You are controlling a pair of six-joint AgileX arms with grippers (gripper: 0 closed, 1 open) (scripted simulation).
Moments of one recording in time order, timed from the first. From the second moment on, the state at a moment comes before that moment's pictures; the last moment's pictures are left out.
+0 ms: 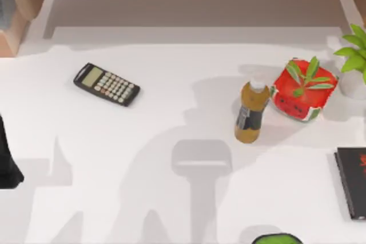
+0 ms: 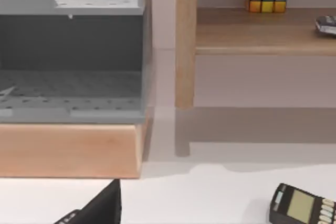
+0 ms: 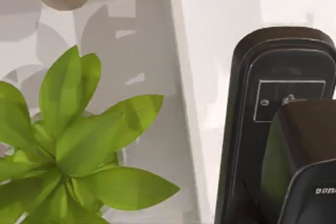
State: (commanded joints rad) left arm 0.00 0.00 0.00 0.00 0.00 0.00; right arm -0.24 1.90 1.79 -1.01 -0.07 -0.07
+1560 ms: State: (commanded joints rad) left arm 0.00 0.00 0.00 0.00 0.00 0.00; right arm -0.06 1.51 0.90 -0.86 -0.01 -0.06
